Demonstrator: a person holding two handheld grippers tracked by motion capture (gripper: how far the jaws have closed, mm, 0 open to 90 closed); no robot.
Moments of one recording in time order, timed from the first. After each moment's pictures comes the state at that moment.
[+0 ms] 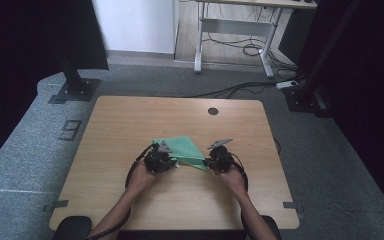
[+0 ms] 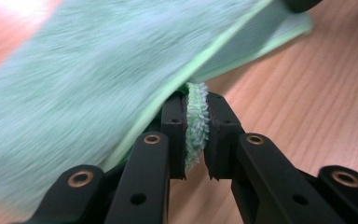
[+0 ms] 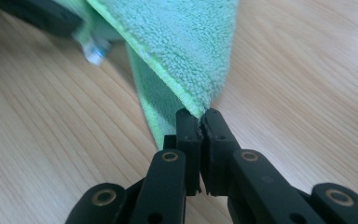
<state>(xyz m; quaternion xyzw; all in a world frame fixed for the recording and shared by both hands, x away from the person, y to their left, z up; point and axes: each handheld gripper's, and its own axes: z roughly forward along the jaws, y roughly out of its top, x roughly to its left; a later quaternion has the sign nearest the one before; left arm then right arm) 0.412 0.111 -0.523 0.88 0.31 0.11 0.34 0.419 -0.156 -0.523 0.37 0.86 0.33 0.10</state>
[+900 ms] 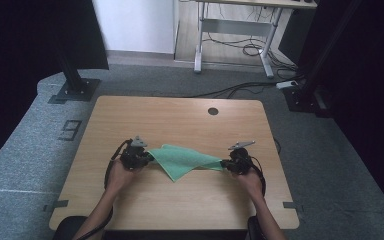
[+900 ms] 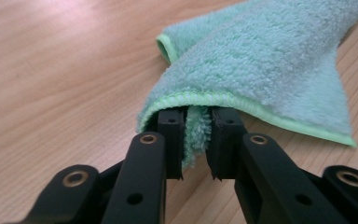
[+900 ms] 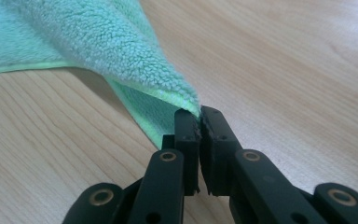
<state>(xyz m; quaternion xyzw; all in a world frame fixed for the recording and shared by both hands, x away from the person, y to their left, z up) 0.412 0.180 -0.517 0.85 0.38 0.12 0.35 0.412 -0.219 -0.527 0.42 0.84 0.34 0.10</state>
